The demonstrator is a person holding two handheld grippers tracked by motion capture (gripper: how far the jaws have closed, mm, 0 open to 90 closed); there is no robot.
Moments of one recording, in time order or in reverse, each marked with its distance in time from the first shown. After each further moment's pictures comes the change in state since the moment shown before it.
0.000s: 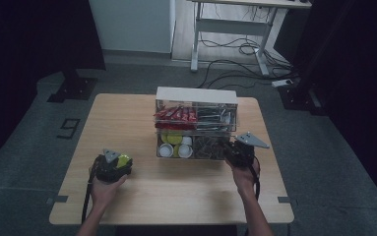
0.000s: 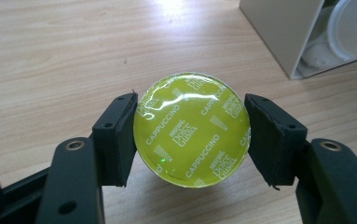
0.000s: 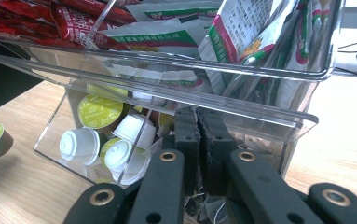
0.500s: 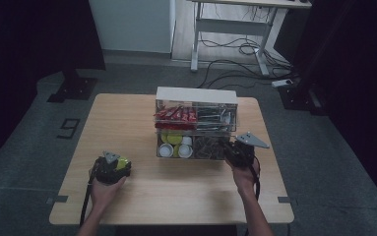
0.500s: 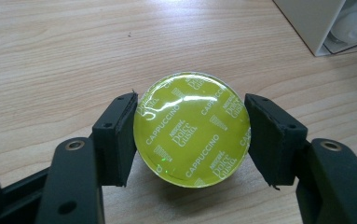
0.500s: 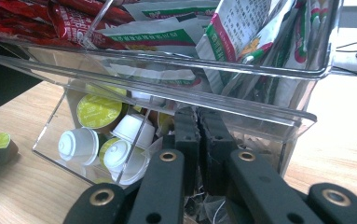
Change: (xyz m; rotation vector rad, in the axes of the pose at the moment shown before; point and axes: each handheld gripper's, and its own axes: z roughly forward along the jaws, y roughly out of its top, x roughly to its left) left arm 0.003 -0.009 0.012 0.046 0.009 -0.008; right arm -0.001 -0.001 0.001 0.000 -0.002 0.003
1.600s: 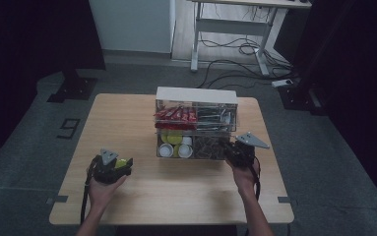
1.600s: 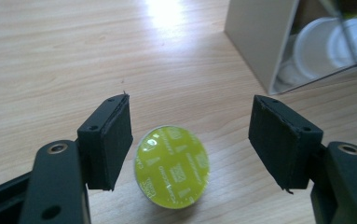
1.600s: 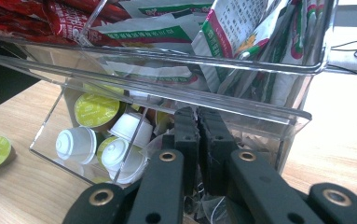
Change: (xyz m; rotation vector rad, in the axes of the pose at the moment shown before) left arm -0.010 0.016 -0.036 -0.125 -0.038 0.031; right arm -0.001 -0.001 0.000 0.003 -0.005 0.001
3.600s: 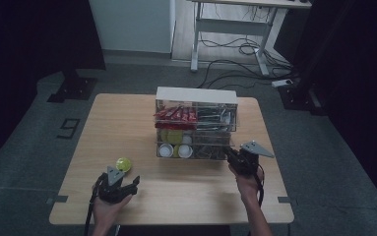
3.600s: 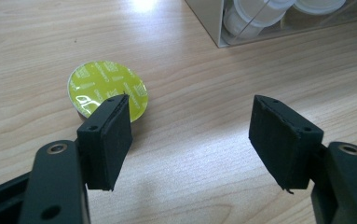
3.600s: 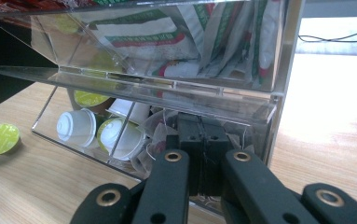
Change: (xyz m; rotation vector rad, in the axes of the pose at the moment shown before) left arm -0.030 -0.041 -0.018 0.030 -0.063 0.019; right arm -0.010 -0.027 -0.010 -0.007 0.019 0.041
